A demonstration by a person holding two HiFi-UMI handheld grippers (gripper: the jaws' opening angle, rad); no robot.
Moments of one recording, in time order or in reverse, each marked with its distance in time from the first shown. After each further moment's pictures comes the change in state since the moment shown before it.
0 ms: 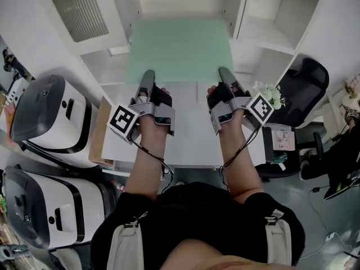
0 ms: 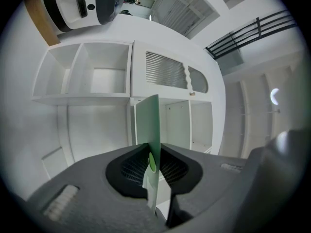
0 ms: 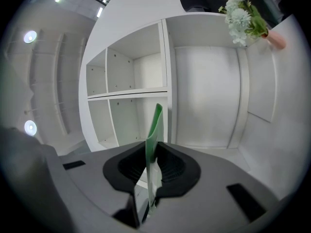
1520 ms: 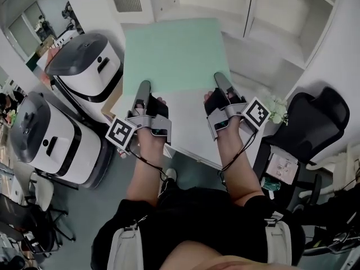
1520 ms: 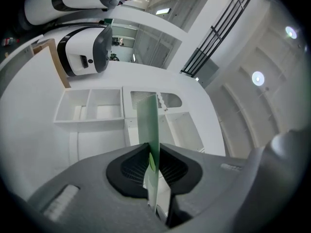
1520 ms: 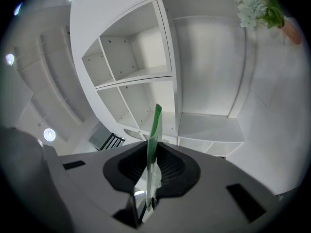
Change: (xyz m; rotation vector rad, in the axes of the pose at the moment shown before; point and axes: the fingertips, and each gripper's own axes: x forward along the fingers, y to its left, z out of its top) left arm -0.170 -0.078 -0.121 0.216 -0.412 -0.011; right arm -0.105 0.029 0.008 0.090 0.447 0.130
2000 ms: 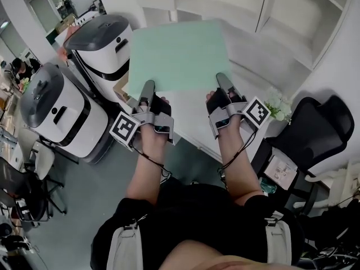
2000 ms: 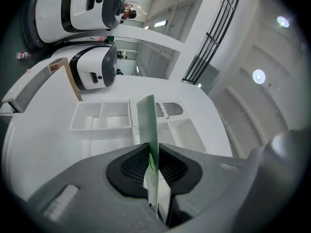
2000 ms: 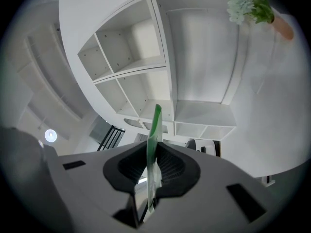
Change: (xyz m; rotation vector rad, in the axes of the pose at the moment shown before) left arm -0.086 -0.011 -0.013 0.020 -0.120 0.085; right arm -0.047 0.000 -0.034 0.057 0.138 -0.019
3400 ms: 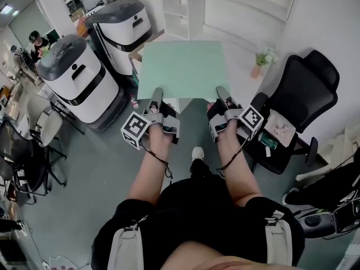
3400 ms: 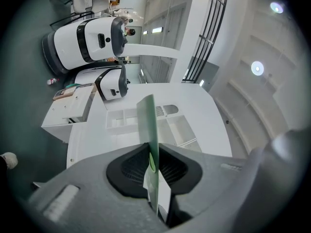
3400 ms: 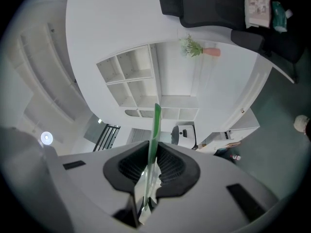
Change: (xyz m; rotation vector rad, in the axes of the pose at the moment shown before) left arm -0.387 -0.060 -0.052 0.080 0.008 0.143; right arm -0.347 0.034 -0.195 0.089 0.001 -0.138
